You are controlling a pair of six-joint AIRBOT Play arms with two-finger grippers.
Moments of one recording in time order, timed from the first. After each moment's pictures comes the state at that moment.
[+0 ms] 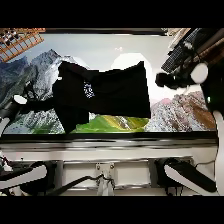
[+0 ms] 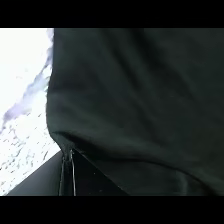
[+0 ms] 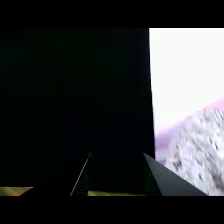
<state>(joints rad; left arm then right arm) 0.19 -1.33 0.76 1.02 -0.70 -1.28 0.05 -1.08 1.14 -1.46 1.16 1.79</state>
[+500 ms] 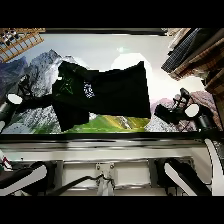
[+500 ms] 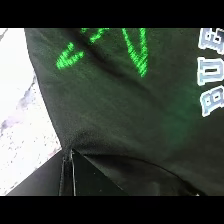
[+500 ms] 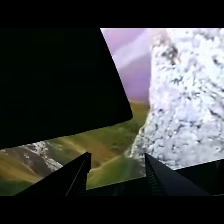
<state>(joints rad) 0.18 -1.23 0.77 1.02 -0.73 -1.26 -0.12 -0.94 0.61 -1.23 1.01 1.81</state>
